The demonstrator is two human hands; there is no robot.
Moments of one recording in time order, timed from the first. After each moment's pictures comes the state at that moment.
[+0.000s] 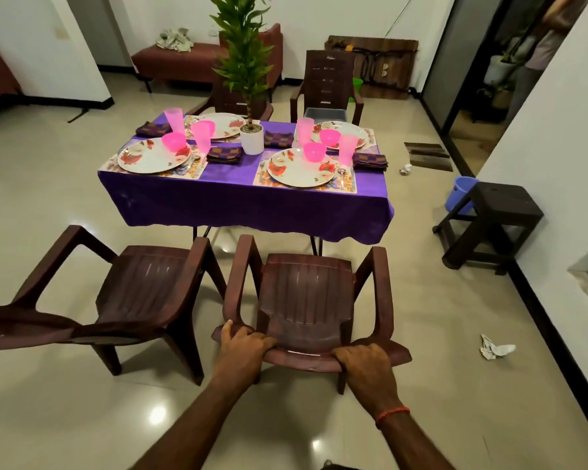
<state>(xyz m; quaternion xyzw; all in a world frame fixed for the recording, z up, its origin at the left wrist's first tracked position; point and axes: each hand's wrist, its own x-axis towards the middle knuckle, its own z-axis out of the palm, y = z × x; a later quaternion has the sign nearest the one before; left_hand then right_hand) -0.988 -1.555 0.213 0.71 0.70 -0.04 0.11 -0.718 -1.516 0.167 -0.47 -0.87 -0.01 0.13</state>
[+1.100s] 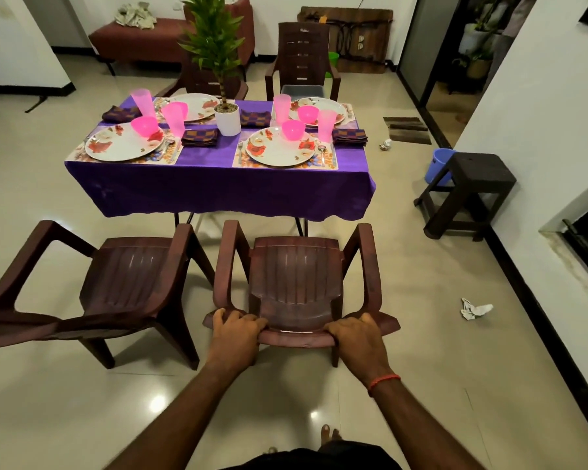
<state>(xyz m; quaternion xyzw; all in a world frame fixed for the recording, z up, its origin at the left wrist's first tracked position) -0.986 -1.562 0.211 0.73 0.68 -0.05 0.08 -0.721 -1.524 0.176 -0.52 -0.85 0.01 0.05</state>
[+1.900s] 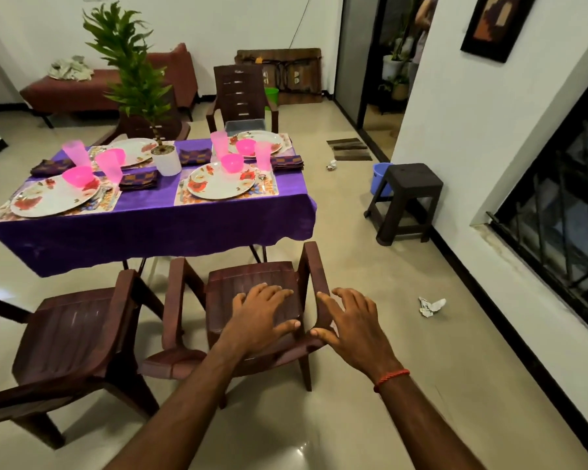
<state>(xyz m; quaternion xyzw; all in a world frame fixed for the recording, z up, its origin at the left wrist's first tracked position) -0.858 -1.487 0.276 0.81 0.56 0.03 0.15 -0.628 -1.524 0.260 -0.61 -0.78 0.02 0.13</state>
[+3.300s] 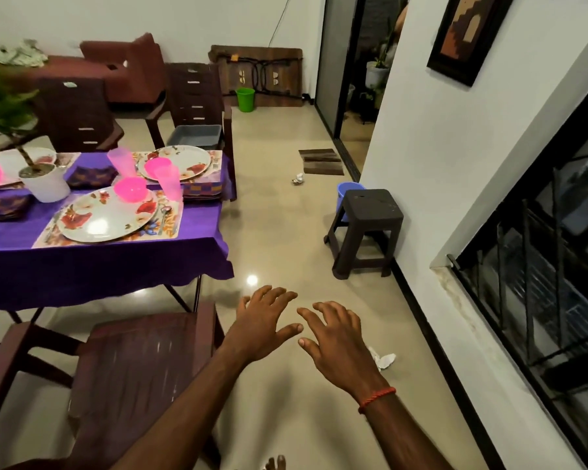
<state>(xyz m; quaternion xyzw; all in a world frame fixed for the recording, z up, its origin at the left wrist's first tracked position) -0.506 -1.222 0.252 0.81 0.56 0.09 0.15 -0.313 -1.272 0.265 -0.61 -0.78 0.09 0.10</state>
